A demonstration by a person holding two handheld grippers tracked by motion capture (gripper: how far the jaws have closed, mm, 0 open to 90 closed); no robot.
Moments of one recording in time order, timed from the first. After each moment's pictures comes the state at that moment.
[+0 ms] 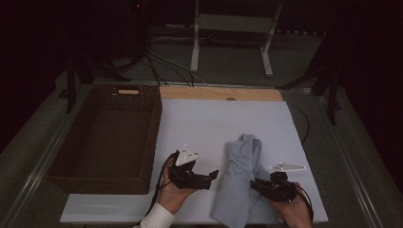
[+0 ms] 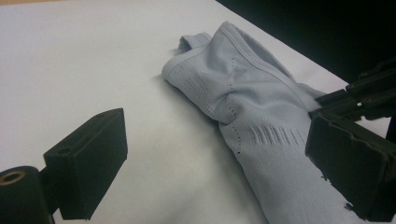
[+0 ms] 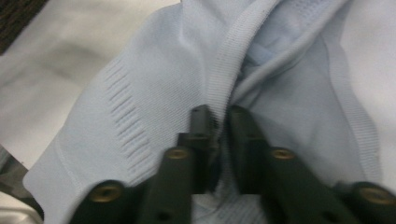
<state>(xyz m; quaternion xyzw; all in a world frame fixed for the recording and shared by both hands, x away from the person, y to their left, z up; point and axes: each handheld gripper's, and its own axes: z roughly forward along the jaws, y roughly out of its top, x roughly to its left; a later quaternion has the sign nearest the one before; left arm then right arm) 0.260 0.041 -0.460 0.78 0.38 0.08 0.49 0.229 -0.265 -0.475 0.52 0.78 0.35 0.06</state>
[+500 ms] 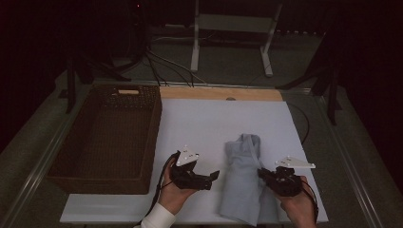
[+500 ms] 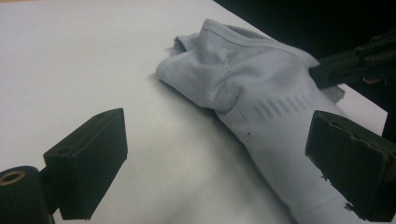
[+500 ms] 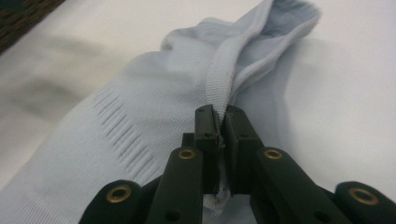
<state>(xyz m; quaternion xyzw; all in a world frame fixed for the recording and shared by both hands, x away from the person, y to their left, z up) 0.260 0.039 -0.461 0.78 0.38 0.08 0.49 0.235 -0.274 -0.454 0.51 0.76 0.36 0.16</state>
